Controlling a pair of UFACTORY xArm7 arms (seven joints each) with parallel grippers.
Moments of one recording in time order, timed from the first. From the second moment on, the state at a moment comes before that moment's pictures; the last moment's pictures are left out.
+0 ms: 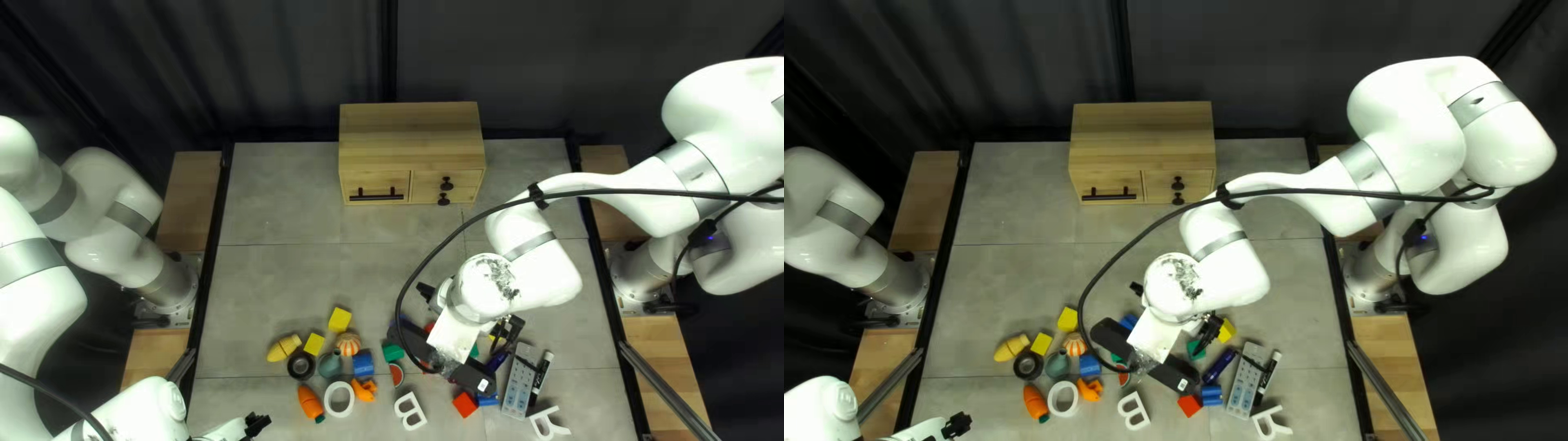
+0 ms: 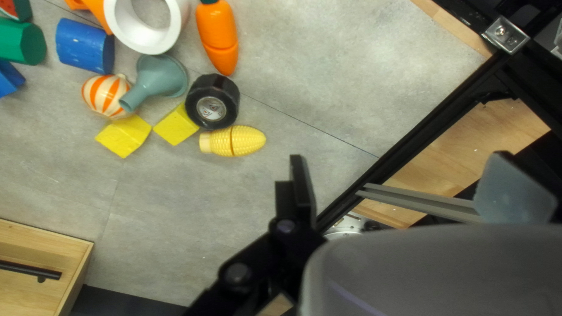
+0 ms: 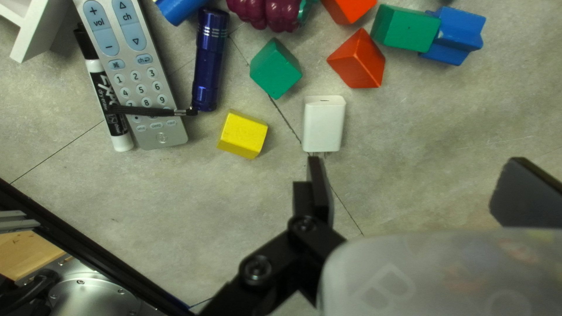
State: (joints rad) left arm -0.38 -0.02 -0.59 1.10 0.03 1.37 0.09; right arm 0.02 0.10 0.30 1.14 -0.17 1.09 -0.61
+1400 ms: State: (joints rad) left arm -0.38 -0.02 -0.59 1.10 0.03 1.37 0.09; right arm 0.05 0.10 0.31 1.10 -0.28 1.10 -0.44
